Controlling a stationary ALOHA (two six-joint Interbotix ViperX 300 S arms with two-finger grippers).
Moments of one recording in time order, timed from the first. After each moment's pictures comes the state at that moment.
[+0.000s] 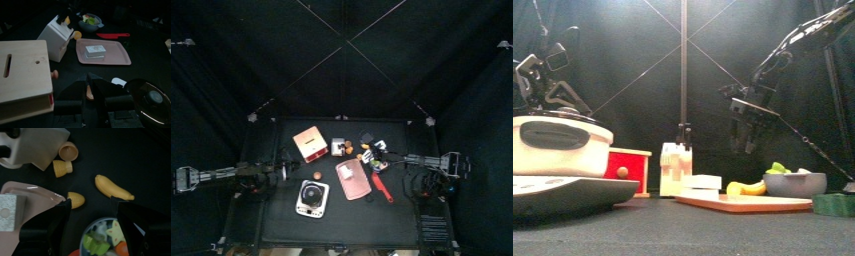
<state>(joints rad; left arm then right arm) 0.36 -0.84 1.35 0.61 -0.26 -0.71 -0.39 -0.17 0.68 -0.60 0.56 0.89</state>
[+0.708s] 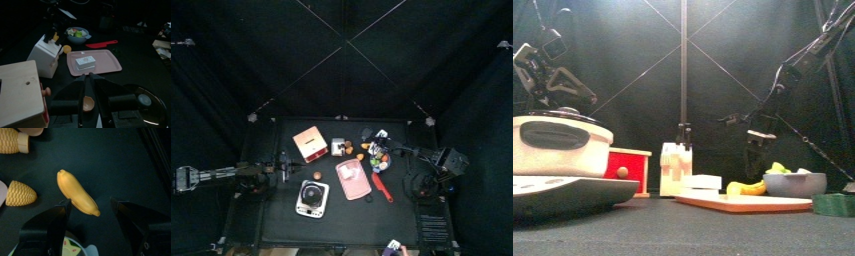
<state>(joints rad) 0.35 -0.84 1.33 0.66 -0.37 -0.65 -0.63 -0.04 0.68 -0.41 0.46 0.22</state>
